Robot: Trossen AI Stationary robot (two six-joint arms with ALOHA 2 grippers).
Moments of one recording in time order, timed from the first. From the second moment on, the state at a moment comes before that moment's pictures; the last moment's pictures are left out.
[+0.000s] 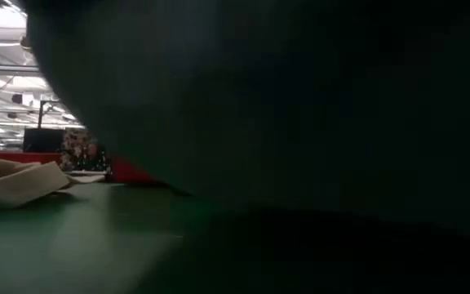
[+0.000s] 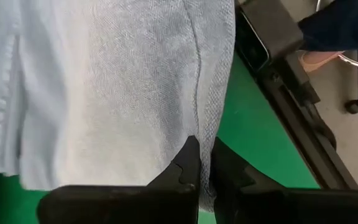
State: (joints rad) left arm -0.69 2.13 1.79 -0.84 -0.29 -0.12; right arm 0.90 1.91 1.40 -0.45 -0.14 0.94
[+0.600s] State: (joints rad) left arm -0.57 2.13 2.07 -1.03 -0.22 0.06; right arm 0.94 1.66 1.40 -0.70 -0.02 0.94
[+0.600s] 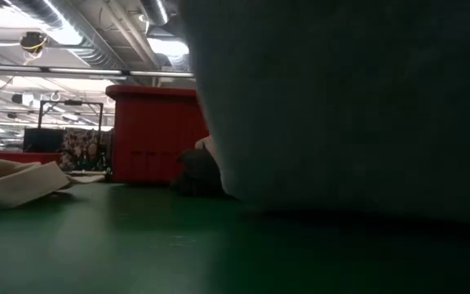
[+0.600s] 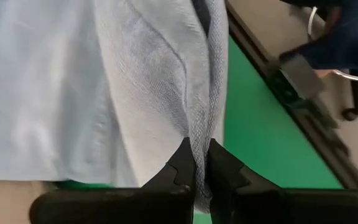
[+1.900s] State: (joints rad) left arm -0.05 2.14 1.93 -0.77 -0.06 0.30; right arm 0.94 1.54 1.24 -1.57 0.14 1.15
